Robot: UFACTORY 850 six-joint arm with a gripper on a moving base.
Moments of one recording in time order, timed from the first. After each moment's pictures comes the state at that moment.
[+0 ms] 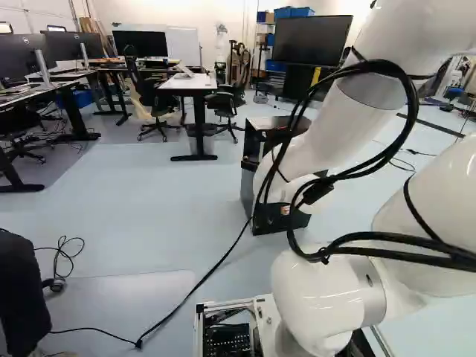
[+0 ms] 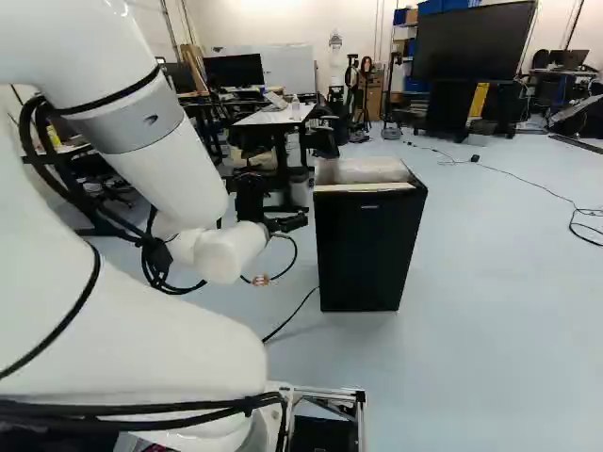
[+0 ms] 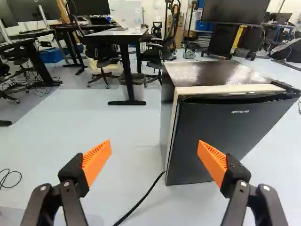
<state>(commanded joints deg) 0.0 13.0 -7.5 0.0 50.0 0.0</state>
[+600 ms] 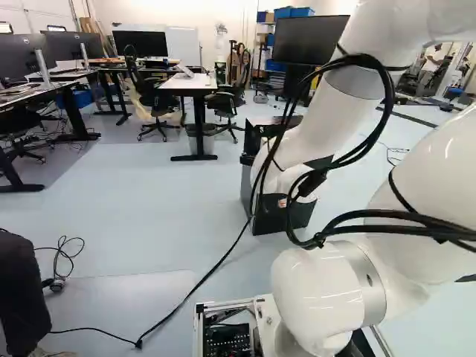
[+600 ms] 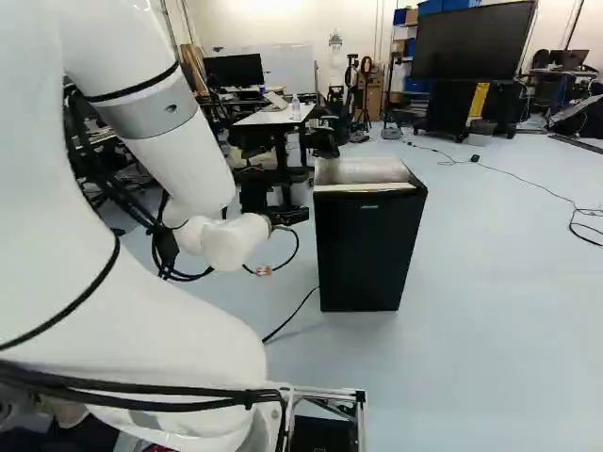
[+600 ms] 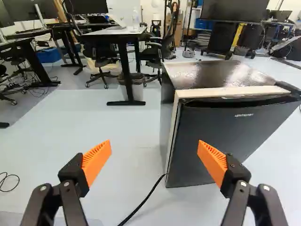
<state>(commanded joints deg) 0.4 8.1 -11.9 1.2 50.0 0.0</state>
